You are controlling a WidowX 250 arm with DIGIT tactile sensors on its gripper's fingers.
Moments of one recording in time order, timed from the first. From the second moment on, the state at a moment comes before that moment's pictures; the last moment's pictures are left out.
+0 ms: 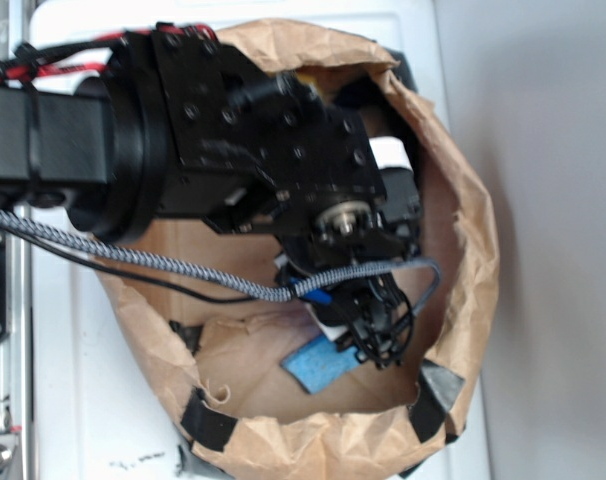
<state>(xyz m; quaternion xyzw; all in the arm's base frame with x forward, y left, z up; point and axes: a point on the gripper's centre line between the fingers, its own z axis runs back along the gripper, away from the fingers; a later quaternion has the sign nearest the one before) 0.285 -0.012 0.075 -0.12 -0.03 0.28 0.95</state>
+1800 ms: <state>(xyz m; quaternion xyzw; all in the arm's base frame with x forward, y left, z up) 0.302 -0.072 0.025 -0.04 -0.08 0.26 0.96</state>
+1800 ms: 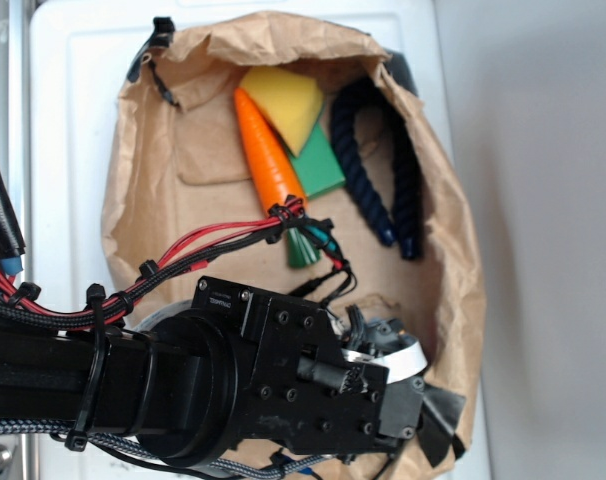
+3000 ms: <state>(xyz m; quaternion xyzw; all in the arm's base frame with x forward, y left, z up) 0.277 0.018 0.140 0.04 -0.04 0.23 0.97</state>
